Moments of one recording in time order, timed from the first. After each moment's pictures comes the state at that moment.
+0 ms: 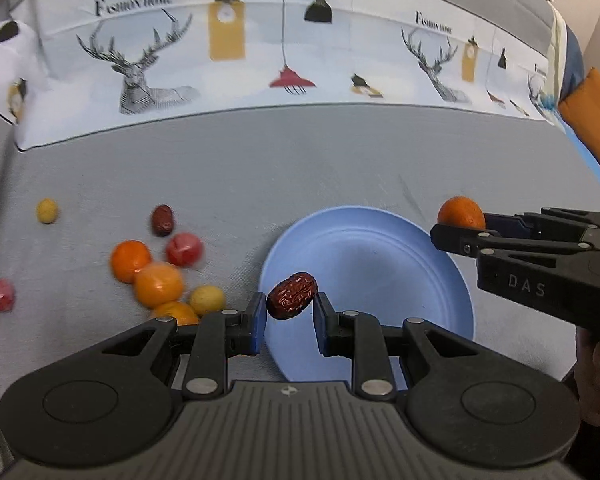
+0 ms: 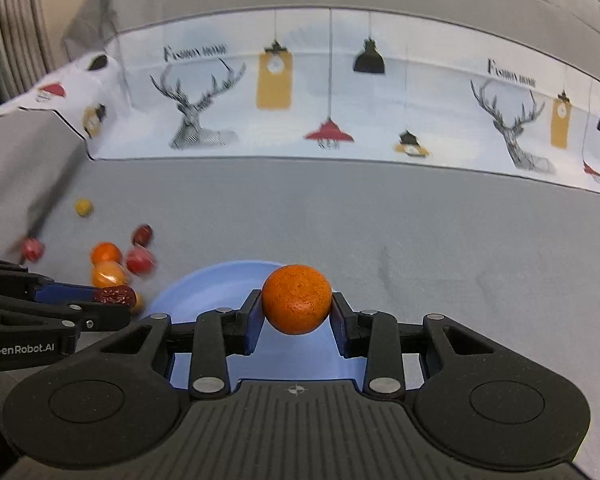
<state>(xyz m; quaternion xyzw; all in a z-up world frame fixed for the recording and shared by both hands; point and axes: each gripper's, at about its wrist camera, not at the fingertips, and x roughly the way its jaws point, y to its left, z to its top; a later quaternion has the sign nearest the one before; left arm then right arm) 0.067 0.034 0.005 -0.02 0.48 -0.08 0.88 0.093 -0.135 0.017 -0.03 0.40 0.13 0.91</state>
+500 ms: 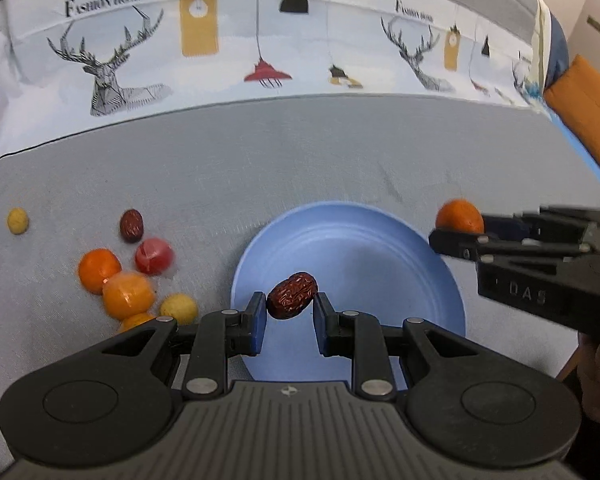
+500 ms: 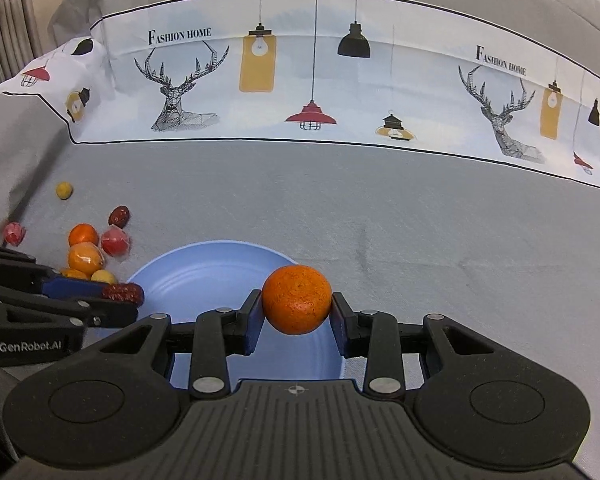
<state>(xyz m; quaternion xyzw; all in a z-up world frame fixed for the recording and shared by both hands) 0.073 0.018 -0.002 -0.02 0.47 -0.10 0.88 0.094 -0.146 0.010 -0.04 0.41 0.12 0.90</state>
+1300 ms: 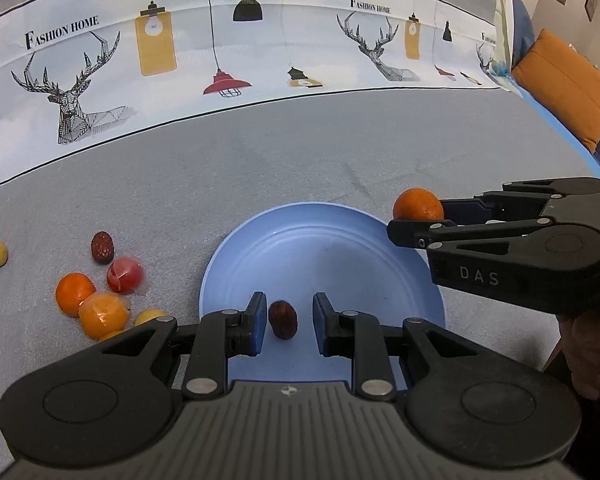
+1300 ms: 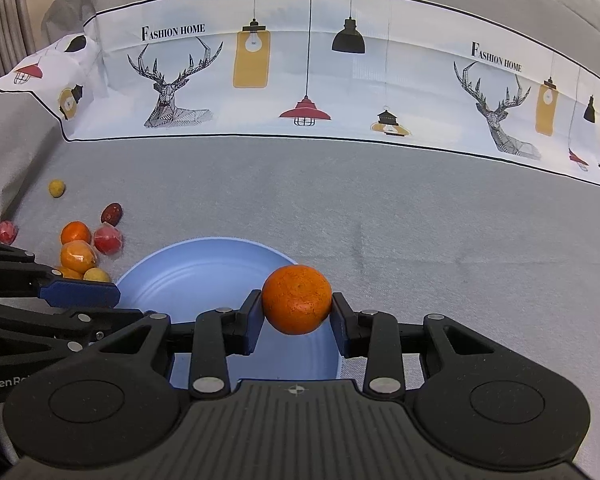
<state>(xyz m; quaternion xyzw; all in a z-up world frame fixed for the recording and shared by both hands) 0.066 -0.002 -0.005 0.03 0.45 -0.15 0.88 0.099 -0.145 0.005 -0.05 0.41 0.12 0.90</state>
